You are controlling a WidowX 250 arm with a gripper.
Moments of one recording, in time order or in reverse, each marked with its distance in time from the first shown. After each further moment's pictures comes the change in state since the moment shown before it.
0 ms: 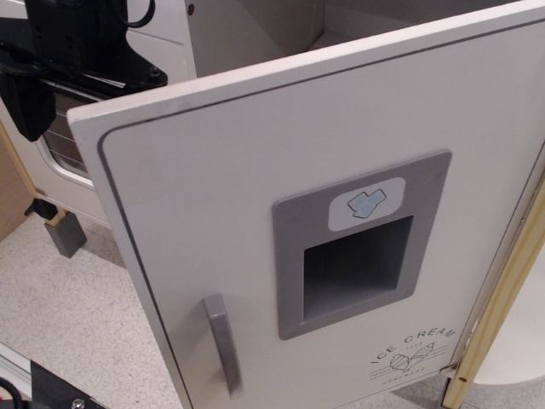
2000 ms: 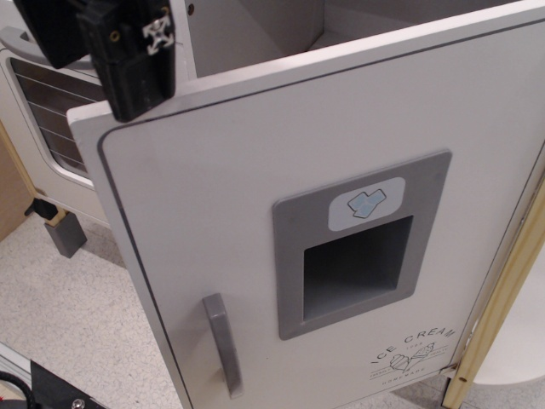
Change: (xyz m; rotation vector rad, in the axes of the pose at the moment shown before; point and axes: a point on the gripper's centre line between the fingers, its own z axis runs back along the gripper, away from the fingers) arm -0.029 -0.042 0.086 -0.214 -0.107 -0.494
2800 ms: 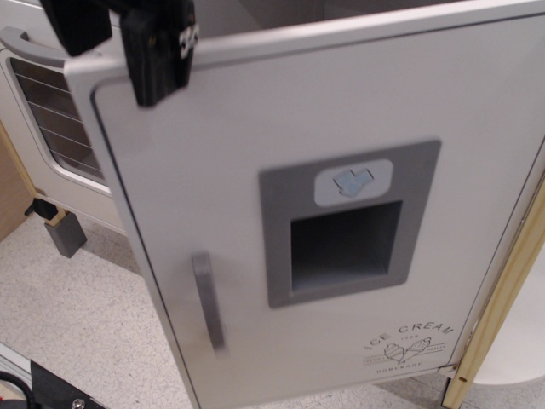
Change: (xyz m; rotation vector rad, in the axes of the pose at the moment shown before) arm 0.022 0.032 -0.018 0.114 0.027 0.118
